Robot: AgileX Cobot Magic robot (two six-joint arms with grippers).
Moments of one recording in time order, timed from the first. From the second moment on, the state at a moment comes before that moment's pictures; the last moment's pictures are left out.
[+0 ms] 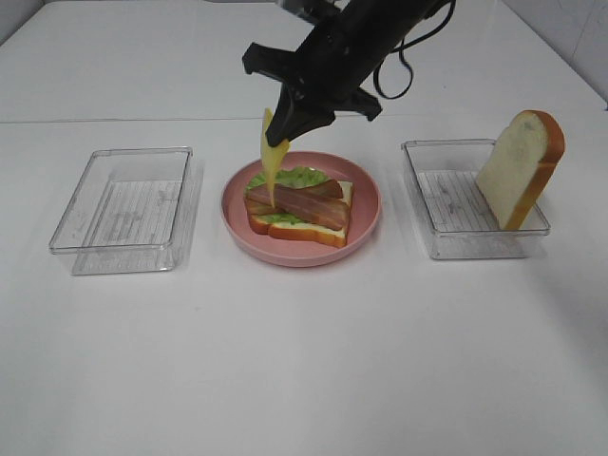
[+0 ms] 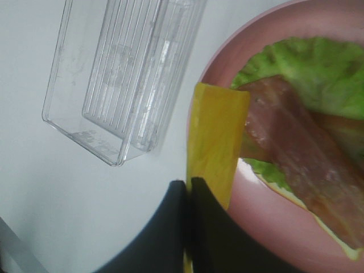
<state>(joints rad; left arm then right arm) -0.43 -0.01 -0.51 0.06 1.06 -0.07 0.43 2.22 -1.88 0.64 0.96 -0.14</state>
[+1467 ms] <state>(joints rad) -0.43 -0.01 -0.51 0.06 1.06 -0.07 0.43 2.21 -1.89 0.26 0.98 0.08</state>
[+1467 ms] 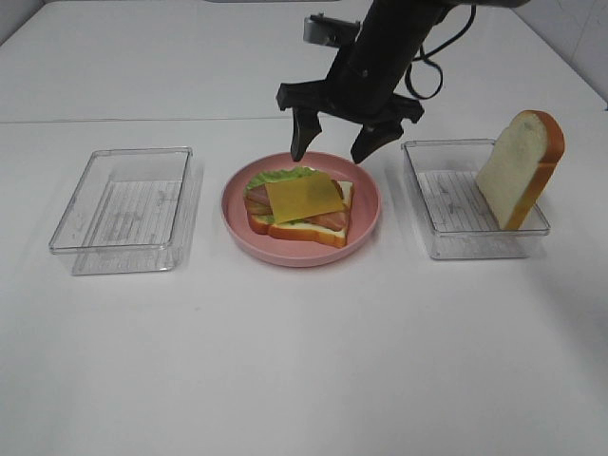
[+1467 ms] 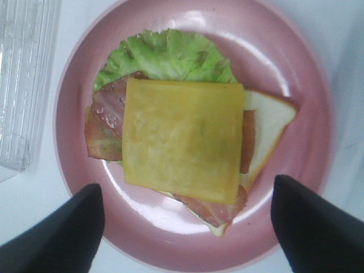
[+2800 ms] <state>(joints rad) -0.43 -0.01 -0.51 0.06 1.06 -0.07 0.01 2.08 -1.88 0.04 1.21 0.08</state>
